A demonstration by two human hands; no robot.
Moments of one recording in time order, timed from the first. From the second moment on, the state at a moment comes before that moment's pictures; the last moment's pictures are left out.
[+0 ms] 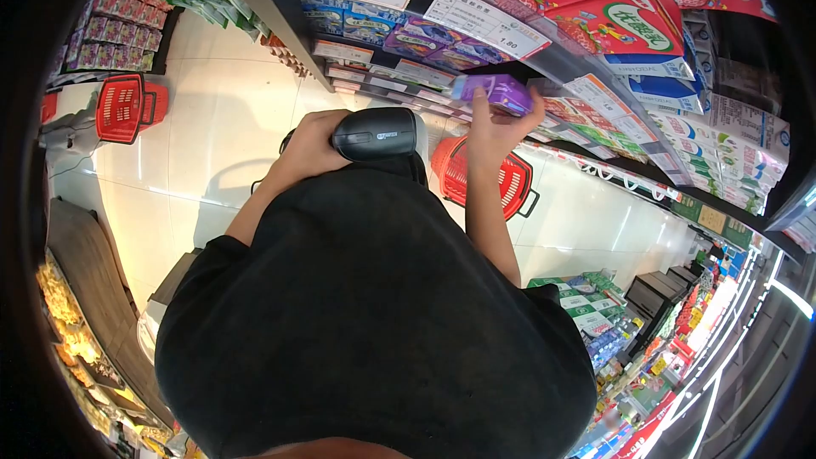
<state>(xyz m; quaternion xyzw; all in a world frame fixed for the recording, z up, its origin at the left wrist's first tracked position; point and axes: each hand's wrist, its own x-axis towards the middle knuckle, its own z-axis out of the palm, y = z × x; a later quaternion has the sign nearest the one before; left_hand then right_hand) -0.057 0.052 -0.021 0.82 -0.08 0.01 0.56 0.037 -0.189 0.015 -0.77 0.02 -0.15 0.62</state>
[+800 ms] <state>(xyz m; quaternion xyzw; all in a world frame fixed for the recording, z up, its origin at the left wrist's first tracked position) -0.053 0.049 -0.017 0.82 -0.10 -0.01 0.57 0.098 -0.236 -0.027 -0.84 -0.08 -0.05 0.53</state>
